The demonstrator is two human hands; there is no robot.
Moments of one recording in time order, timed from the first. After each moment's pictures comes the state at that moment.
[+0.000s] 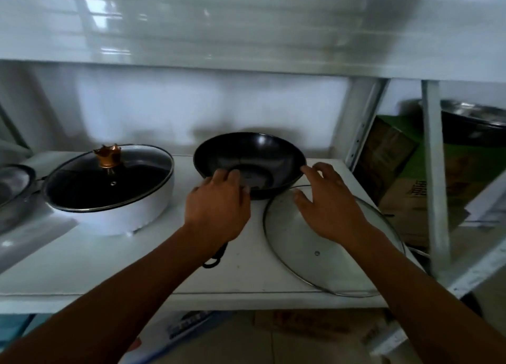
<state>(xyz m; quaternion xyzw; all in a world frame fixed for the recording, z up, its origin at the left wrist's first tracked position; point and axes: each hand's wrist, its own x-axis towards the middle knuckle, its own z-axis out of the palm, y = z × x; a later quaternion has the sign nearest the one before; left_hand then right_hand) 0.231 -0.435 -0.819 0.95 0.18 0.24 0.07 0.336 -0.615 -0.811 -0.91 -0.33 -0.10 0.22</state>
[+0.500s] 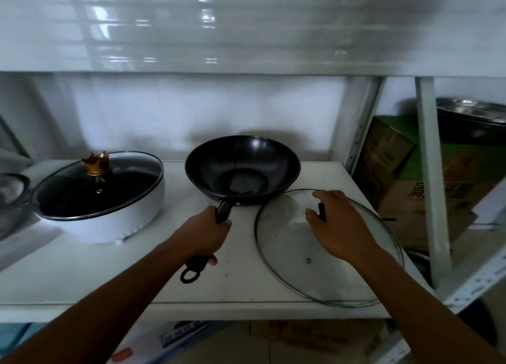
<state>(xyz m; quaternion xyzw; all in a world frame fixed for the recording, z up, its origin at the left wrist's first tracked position) 0.234 -0.433 -0.835 0.88 0.31 -0.04 0.37 0.361 -0.653 -0.846 -0.92 -0.26 -0.01 0.29</state>
